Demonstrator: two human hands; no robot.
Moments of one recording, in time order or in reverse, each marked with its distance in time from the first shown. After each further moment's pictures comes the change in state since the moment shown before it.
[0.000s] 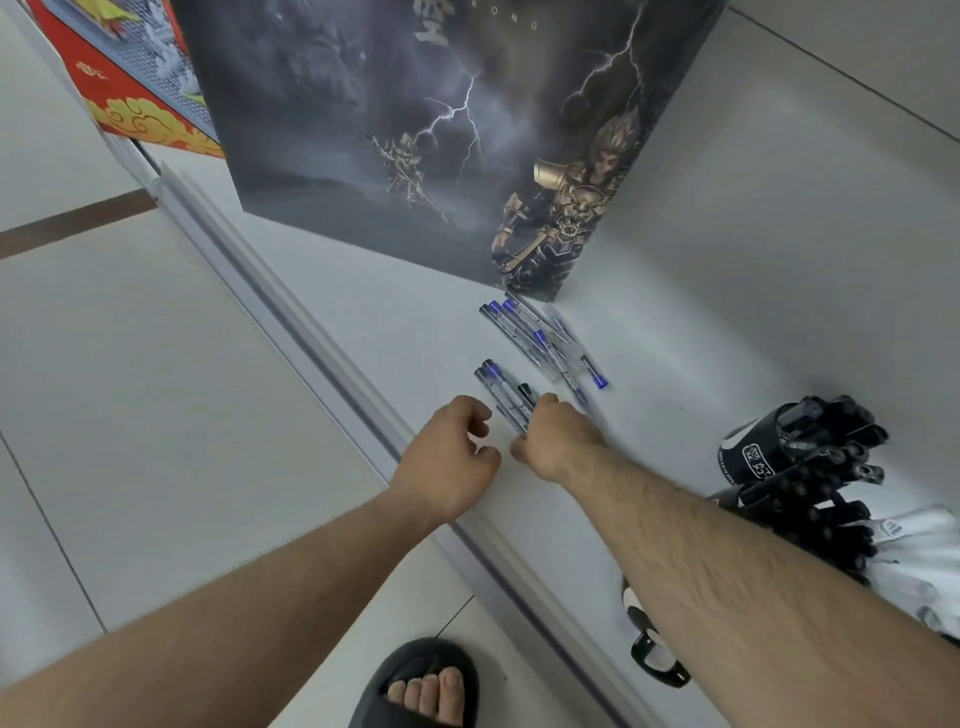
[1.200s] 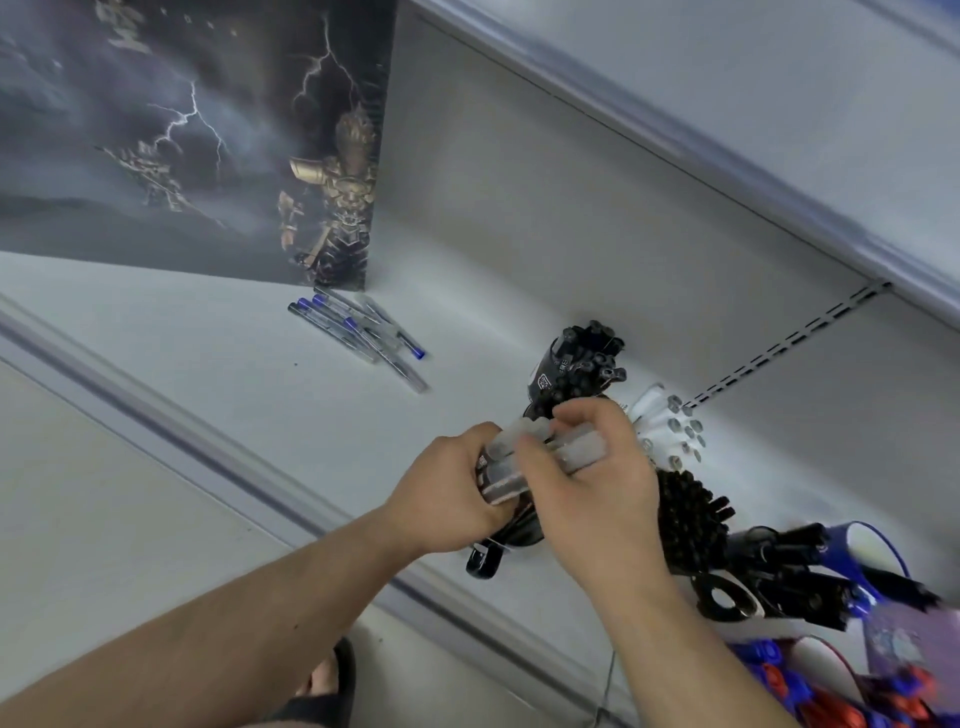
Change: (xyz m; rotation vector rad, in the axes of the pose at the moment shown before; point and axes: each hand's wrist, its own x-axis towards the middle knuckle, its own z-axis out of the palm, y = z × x) left_hand -0.070 0.093 0.108 -0.043 -0.320 0.532; right_hand -0.235 0.110 -0.075 1.089 0.600 0.161
